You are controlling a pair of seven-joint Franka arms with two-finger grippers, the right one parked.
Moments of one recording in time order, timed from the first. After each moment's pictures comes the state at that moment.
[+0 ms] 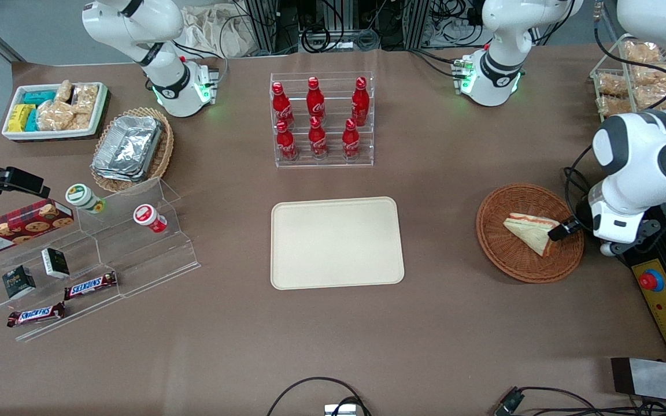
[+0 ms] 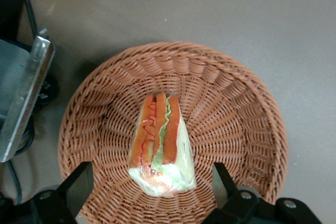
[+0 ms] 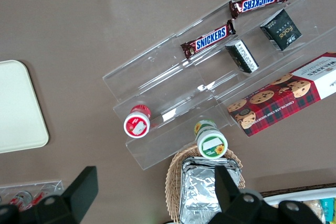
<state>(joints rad) 0.21 0.18 -0.14 -2.16 0.05 2.33 -0.46</state>
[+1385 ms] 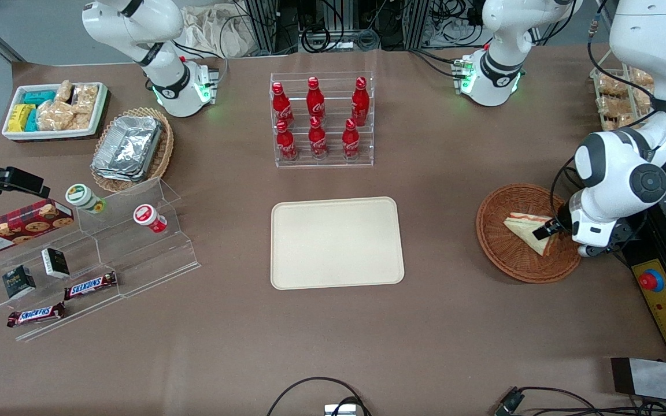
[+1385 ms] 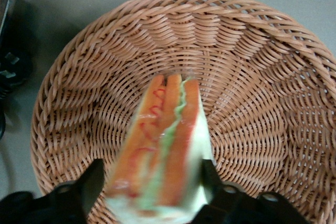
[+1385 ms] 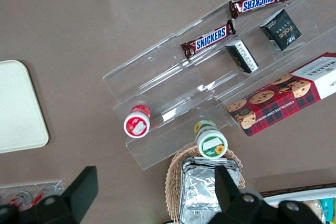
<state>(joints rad) 0.23 0.28 -0.15 -2.19 0.05 2.38 -0.46</state>
